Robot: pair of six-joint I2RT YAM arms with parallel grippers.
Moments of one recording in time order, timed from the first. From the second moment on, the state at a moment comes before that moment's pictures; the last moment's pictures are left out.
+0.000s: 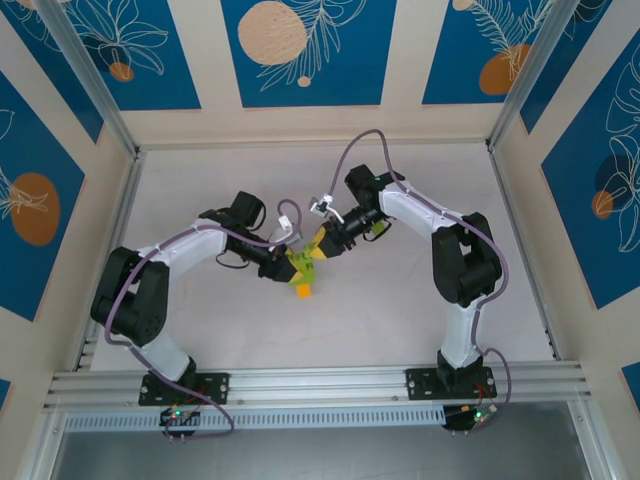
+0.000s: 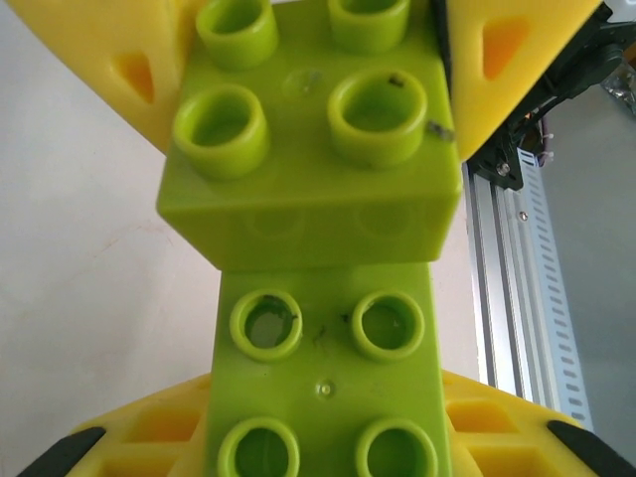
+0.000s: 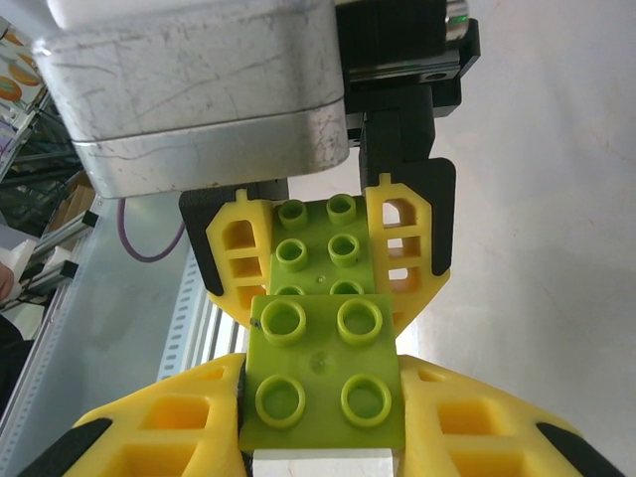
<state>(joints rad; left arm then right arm) -0.43 1.66 1.07 -0.68 0.98 0.61 0.47 1.94 1.52 -1.07 -1.14 -0.77</state>
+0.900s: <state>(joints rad) -0.39 1.66 1.07 -0.74 1.01 0.58 0.50 1.95 1.50 -1.00 -1.14 -0.76</state>
